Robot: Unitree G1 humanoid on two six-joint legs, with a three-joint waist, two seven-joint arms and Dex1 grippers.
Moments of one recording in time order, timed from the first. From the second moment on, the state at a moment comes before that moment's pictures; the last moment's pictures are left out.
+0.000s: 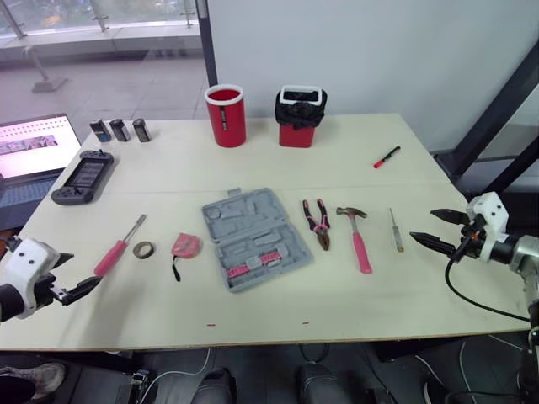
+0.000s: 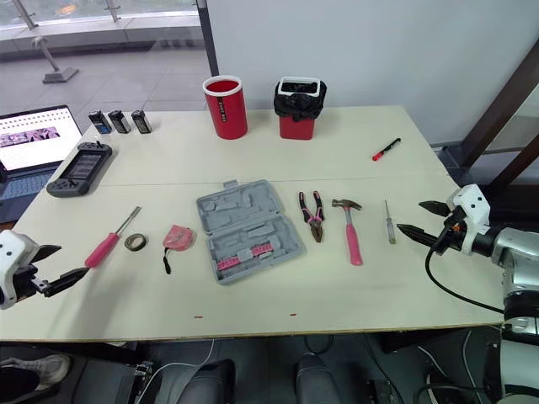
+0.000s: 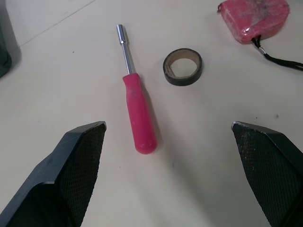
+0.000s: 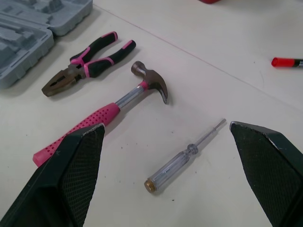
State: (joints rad) left arm 0.08 0.94 0.46 0.28 -0.30 0.13 -0.96; right arm -0.54 -0.89 -0.24 0.87 0.25 -0.13 1.20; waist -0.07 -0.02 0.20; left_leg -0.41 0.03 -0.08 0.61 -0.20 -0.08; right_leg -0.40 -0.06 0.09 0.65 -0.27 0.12
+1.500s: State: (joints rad) left arm -0.41 0.60 -0.08 0.23 -0.16 0.42 -0.80; right arm -1.17 -0.31 0.40 1.32 -0.38 -0.27 0.68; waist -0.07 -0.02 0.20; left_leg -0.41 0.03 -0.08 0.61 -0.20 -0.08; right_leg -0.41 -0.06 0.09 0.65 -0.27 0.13
